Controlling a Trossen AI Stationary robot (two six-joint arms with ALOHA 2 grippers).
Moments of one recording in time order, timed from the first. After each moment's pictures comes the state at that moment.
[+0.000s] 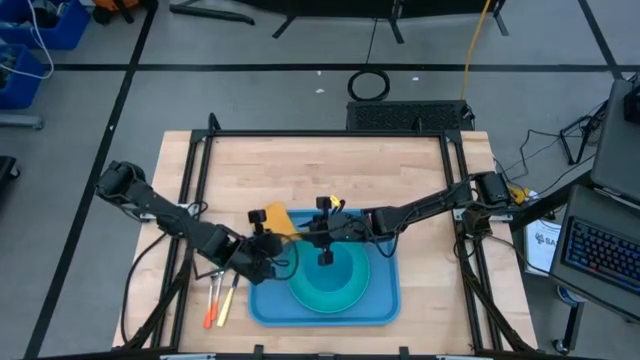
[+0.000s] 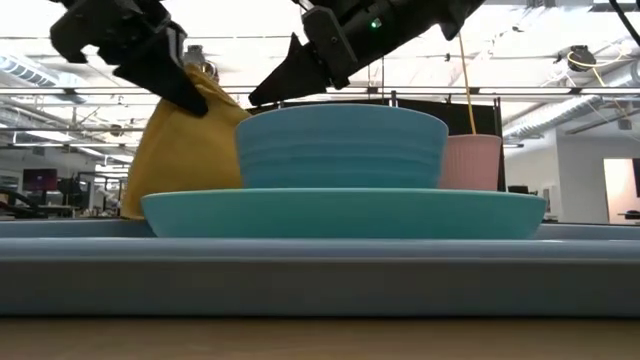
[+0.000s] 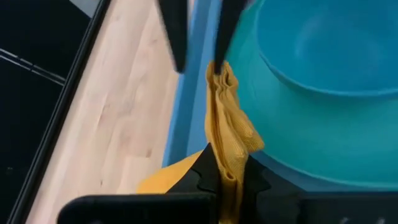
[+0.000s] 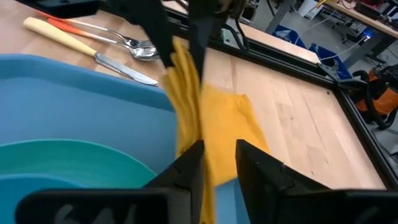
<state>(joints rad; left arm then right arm) -0.50 1.45 0.95 -0.56 -0.70 -0.33 0.17 1.83 1.18 0.18 0.29 -0.23</state>
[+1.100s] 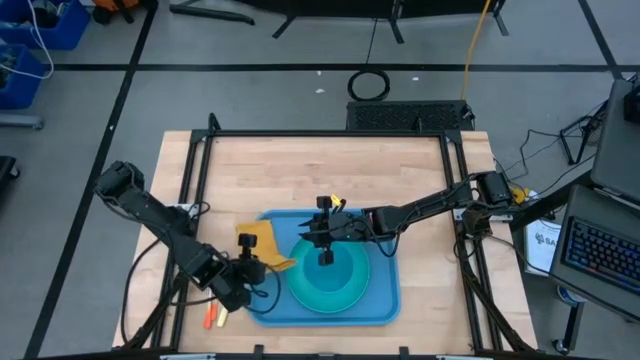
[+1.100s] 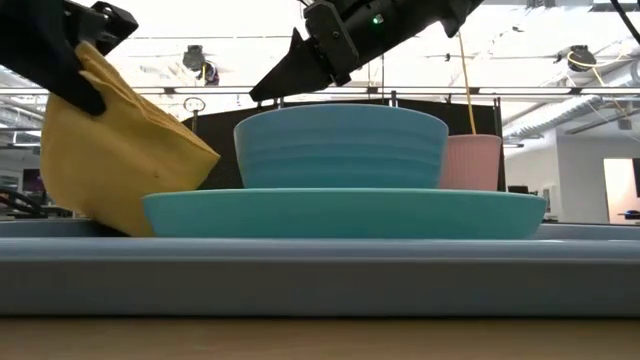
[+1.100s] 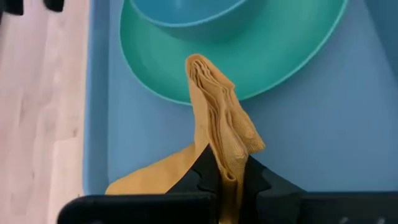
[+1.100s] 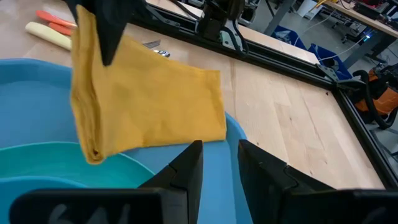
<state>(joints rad) -0.73 1.45 0.95 -0.68 -0.54 -0.43 0.17 1.82 1.18 0.18 0.29 -0.22</state>
